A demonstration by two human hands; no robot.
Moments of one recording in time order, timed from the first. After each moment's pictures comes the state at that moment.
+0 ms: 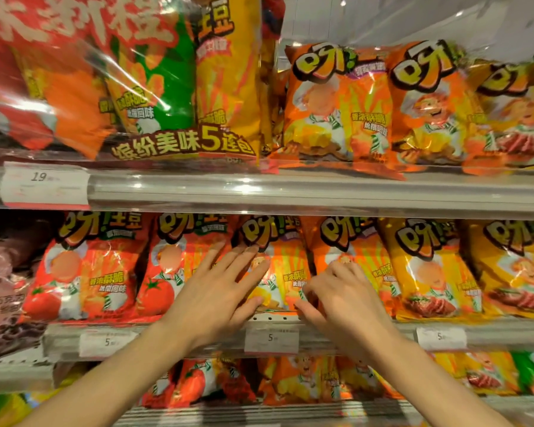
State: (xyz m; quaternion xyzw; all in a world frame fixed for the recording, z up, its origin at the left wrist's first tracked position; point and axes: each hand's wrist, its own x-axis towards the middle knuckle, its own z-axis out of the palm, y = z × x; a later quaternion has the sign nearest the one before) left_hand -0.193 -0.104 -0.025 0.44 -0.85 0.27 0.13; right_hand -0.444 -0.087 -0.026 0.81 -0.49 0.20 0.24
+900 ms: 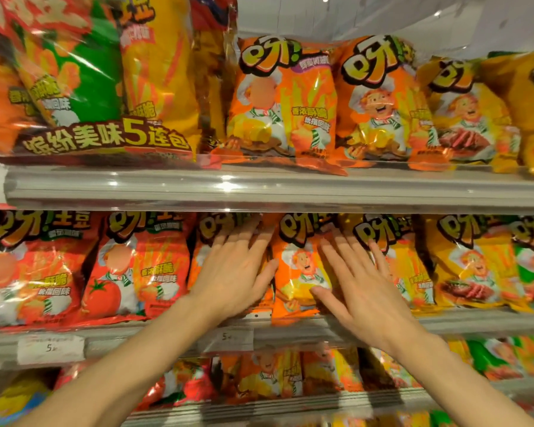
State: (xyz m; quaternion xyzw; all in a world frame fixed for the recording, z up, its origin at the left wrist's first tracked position) left_hand -0.296 -0.112 0.009 0.52 -0.81 0.19 0.21; right_hand -0.540 -0.078 -0.015 0.78 -0.57 0.16 0.22
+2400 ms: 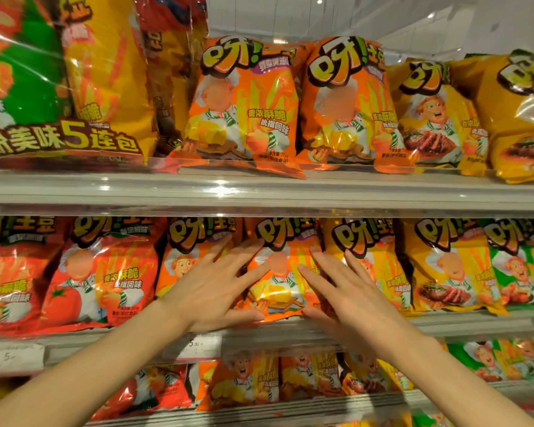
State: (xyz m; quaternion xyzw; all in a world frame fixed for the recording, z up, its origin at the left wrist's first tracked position) left_hand -0.301 -0.126 -0.008 0.36 -0.89 0.25 0.08; right_hand -0.582 -0.083 -0.021 0.82 -0.52 0.09 0.21
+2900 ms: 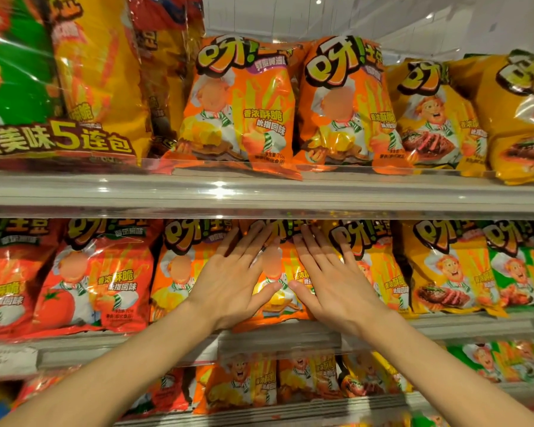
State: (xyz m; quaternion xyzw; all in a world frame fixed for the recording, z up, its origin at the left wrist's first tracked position) left_hand -0.340 -0.139 -0.017 0.44 -0.85 0.24 0.16; right_hand -0.566 -0.117 -0.013 0.81 -0.55 0.11 0.20
